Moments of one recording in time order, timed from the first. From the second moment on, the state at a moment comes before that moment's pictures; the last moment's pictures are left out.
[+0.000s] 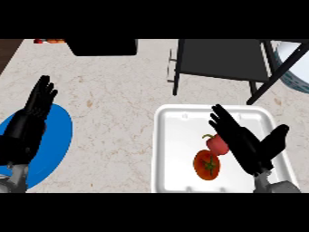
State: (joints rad) left arm -0.11 0.54 -0.27 -1.66 0.34 0.38 0.02; right arm -0.05 -0.24 0.26 -1.49 -0.46 0.09 0.15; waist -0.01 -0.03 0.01
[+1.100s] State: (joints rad) left arm -0.04 0.46 -0.24 -1.36 0.47 0.24 0.20; right arm -0.07 -0.78 -0.05 -1.42 -0.05 0.29 -0.46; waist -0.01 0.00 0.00
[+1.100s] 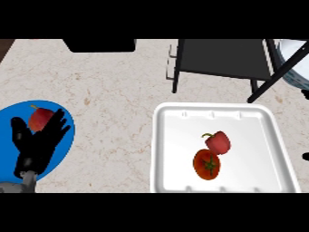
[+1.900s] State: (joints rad) left arm -0.05 0.43 -0.20 -1.34 0.45 0.19 0.19; right arm -0.02 -0.73 0.14 -2.03 0.17 0.22 0.27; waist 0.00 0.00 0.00
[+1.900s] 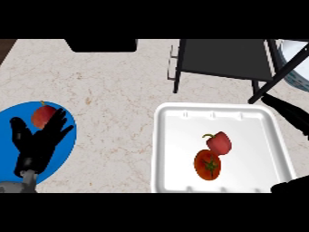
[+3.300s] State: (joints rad) left arm -0.07 0.33 -0.10 -1.33 0.32 0.13 0.25; right arm -0.07 -0.38 0.44 -1.91 0.81 0.23 0.62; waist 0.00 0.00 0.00
